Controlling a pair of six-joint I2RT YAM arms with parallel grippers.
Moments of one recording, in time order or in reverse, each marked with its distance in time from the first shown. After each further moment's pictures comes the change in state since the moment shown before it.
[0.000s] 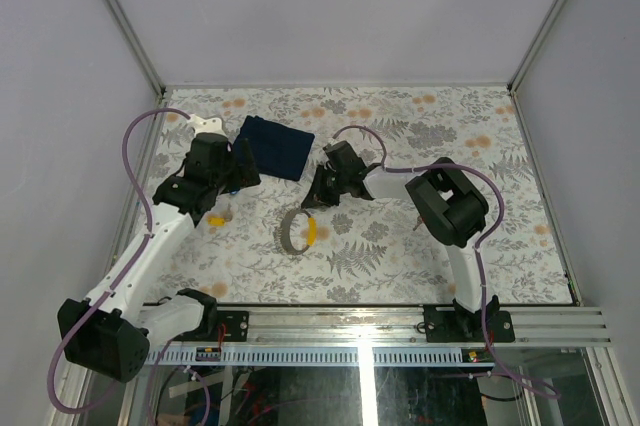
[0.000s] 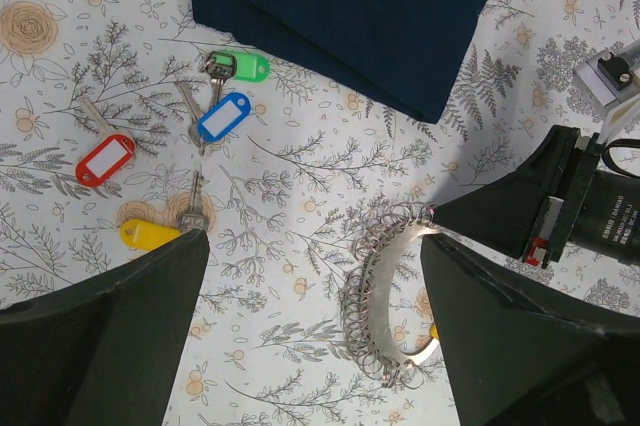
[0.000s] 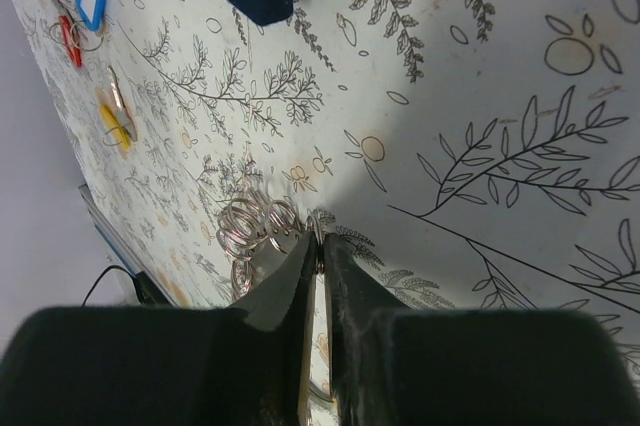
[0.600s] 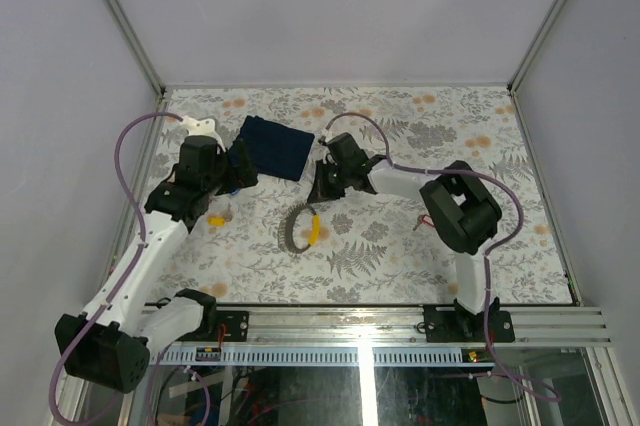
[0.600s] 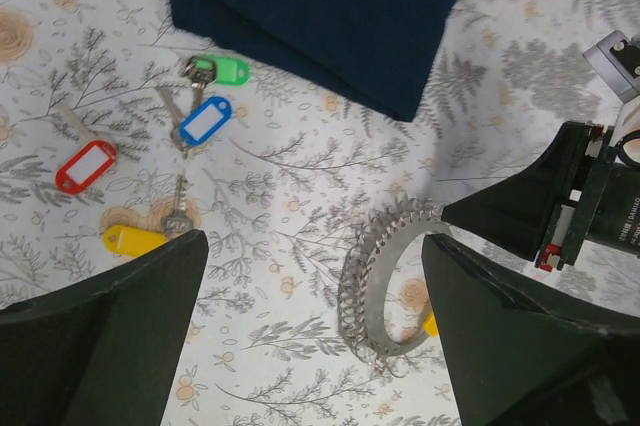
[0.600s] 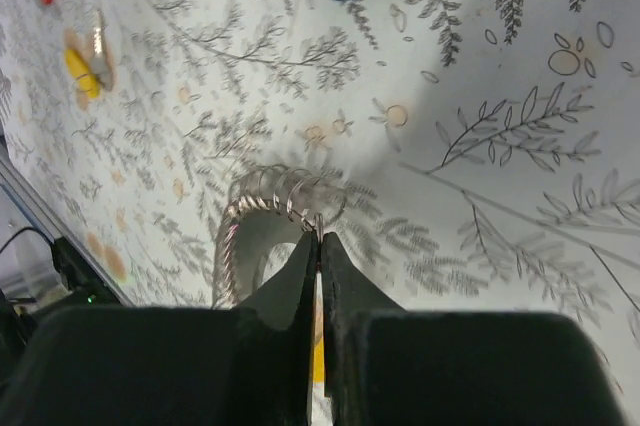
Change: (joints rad) left arm 0.047 -0.040 -0.029 0.020 0.081 0.011; right arm 0.001 -0.063 0.035 -0.129 0.037 -0.231
